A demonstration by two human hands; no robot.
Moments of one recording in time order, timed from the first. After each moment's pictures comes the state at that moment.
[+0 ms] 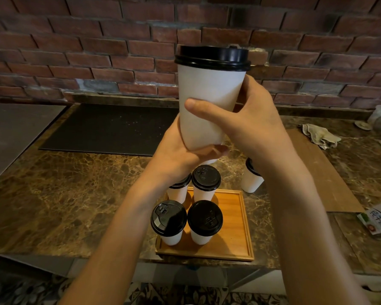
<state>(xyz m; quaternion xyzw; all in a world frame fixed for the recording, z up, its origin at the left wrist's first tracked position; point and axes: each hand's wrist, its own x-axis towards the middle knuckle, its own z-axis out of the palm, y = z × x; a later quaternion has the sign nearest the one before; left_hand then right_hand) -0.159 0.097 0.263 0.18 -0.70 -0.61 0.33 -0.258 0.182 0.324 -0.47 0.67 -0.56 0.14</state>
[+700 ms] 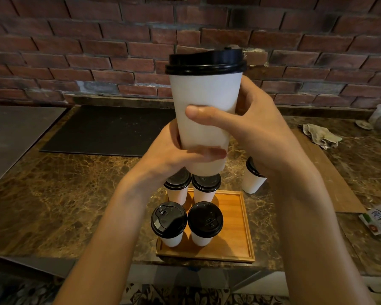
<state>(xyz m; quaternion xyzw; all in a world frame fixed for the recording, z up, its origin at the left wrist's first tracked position) -0.148 0.084 0.266 0.11 -0.71 -0.64 0.28 -0.264 0.193 0.328 -0.50 0.62 -0.56 0.23</state>
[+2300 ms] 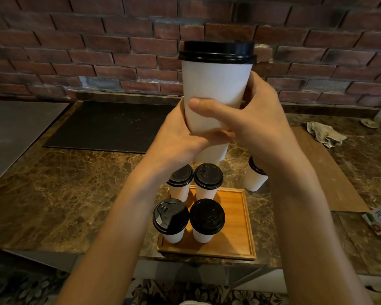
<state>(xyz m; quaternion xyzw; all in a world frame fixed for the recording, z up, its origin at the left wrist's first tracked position) -0.159 0.089 0.275 0.18 -0.73 -0.56 0.34 -0.261 0.183 0.323 -0.46 0.65 -0.58 0.16</state>
